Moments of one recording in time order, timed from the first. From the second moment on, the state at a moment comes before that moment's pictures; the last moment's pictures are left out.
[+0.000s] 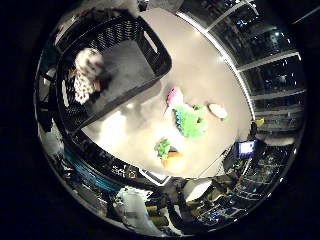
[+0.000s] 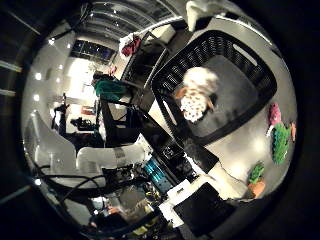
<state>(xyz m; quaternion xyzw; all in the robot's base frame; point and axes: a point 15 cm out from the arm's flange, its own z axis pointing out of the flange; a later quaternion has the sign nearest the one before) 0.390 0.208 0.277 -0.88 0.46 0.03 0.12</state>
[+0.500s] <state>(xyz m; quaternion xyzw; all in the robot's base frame) 0.374 0.014 0.287 -0.83 0.56 0.02 0.07</state>
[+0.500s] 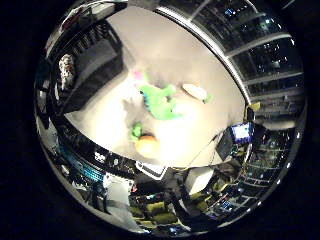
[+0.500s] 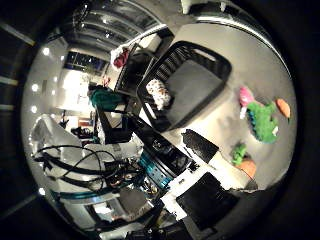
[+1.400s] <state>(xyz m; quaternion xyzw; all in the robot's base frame) 0.245 -0.095 0.124 -0.79 0.61 0.08 0.01</state>
